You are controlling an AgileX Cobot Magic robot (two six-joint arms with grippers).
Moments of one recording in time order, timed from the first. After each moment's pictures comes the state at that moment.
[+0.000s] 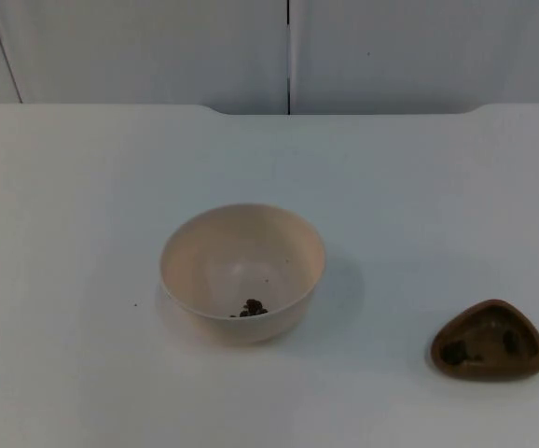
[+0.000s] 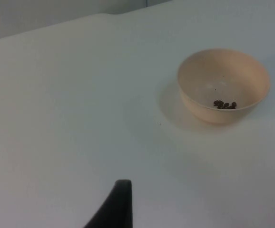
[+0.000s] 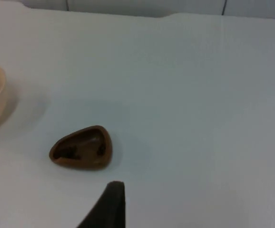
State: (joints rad) right arm 0.10 0.00 -0.52 0.00 1.09 -0.04; left arm -0.44 0.00 -0.50 0.04 1.08 -0.03
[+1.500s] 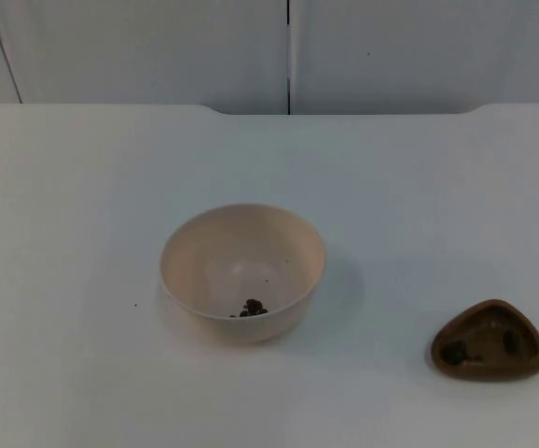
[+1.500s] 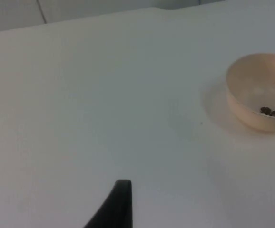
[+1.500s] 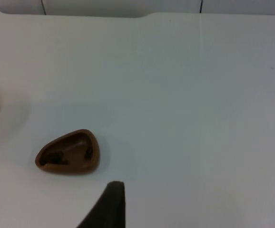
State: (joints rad) right arm 0.05 0.00 -0.52 0.01 1.09 -0.04; left arm -0.25 0.00 -0.50 0.04 1.08 -0.02
